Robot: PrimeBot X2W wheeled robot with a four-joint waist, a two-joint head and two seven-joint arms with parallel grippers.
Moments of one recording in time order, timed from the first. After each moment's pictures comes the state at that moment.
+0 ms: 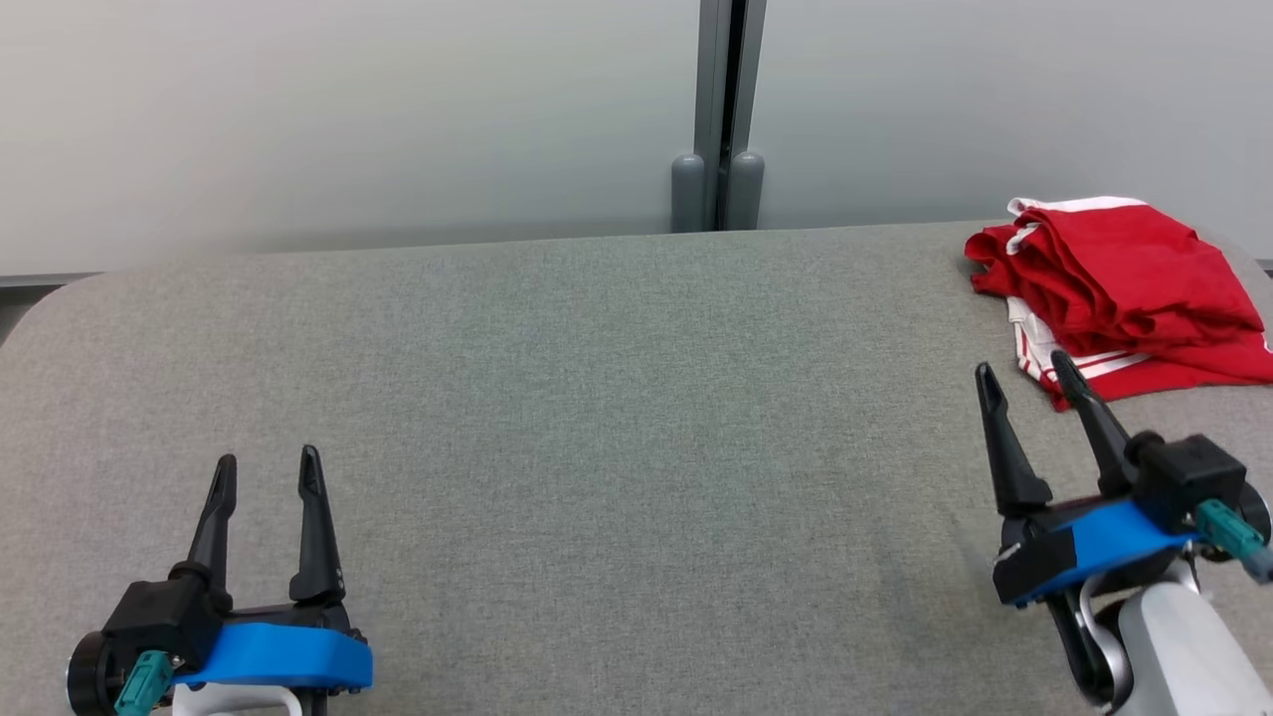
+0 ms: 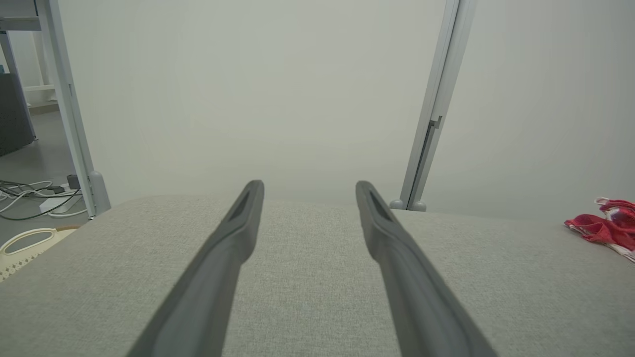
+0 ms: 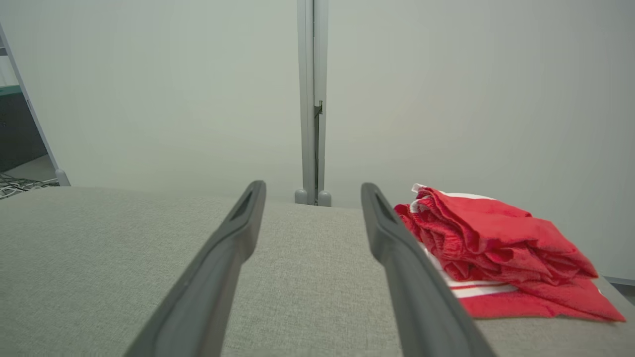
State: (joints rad) left arm -0.05 0.06 0.07 0.21 -0.16 -0.13 -0.26; right arm -0.29 -0.19 0.07 0.37 0.20 0.13 -0.26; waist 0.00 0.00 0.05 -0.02
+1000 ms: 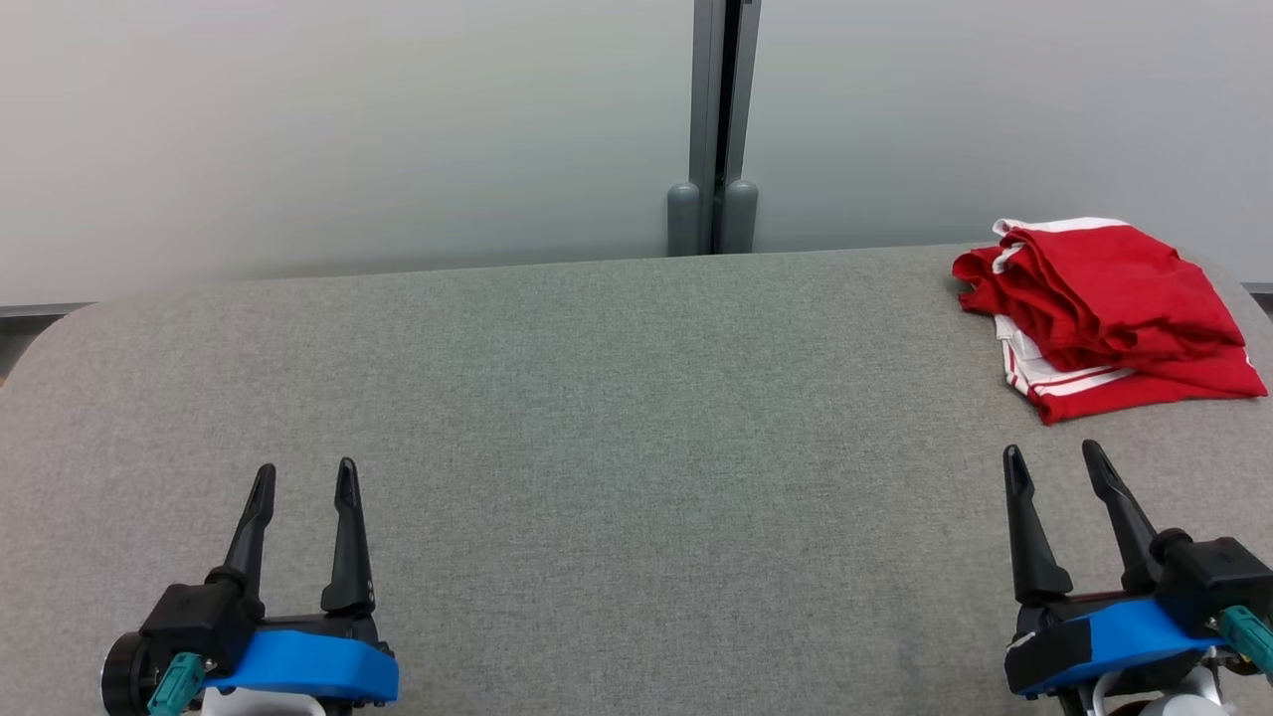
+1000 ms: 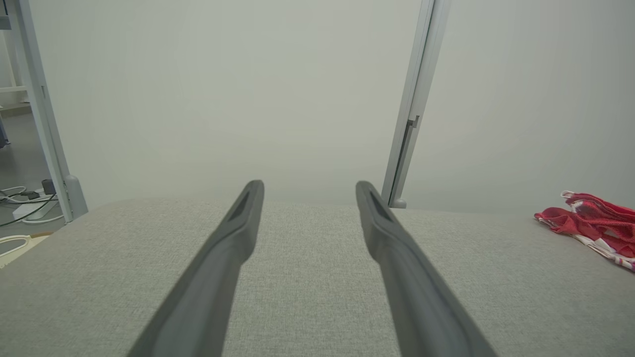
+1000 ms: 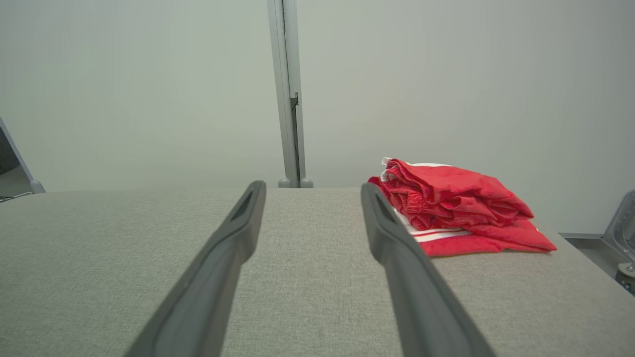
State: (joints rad) left arm -0.04 0.07 0.01 0.23 -0.18 -0.13 -0.26; right arm -0.04 -0.05 -0.08 0.12 0.10 0.13 -0.18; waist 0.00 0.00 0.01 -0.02
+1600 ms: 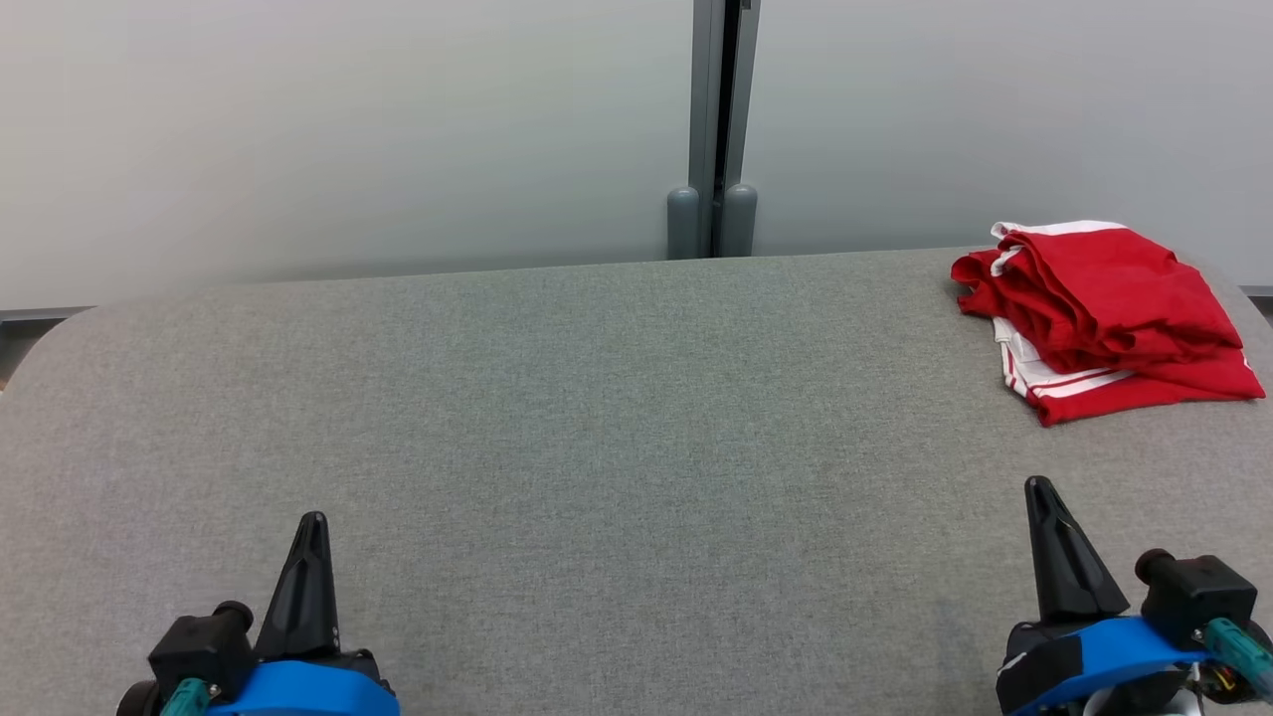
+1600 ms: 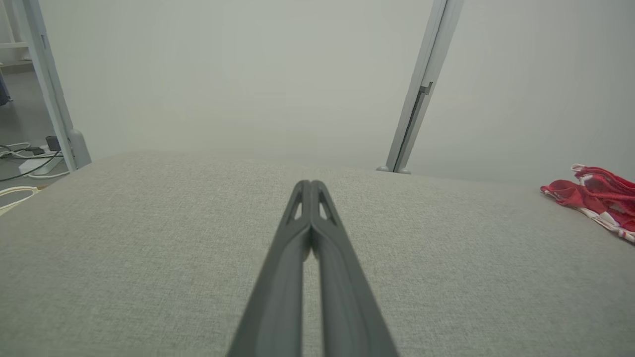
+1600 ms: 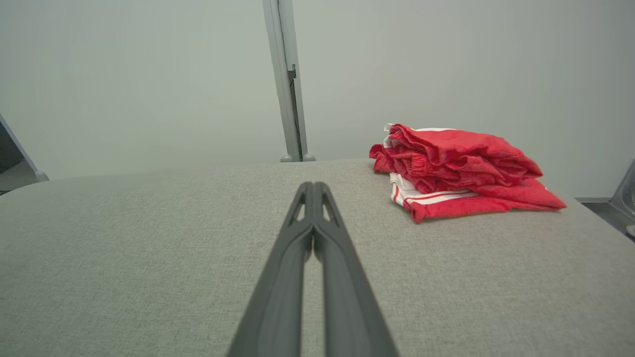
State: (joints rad) left arm -0.01 0.07 0.02 0.29 -0.20 -0.12 -0.24; right arm -0.03 -0.05 -0.08 0.18 0.12 0.13 -0.17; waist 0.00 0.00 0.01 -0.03
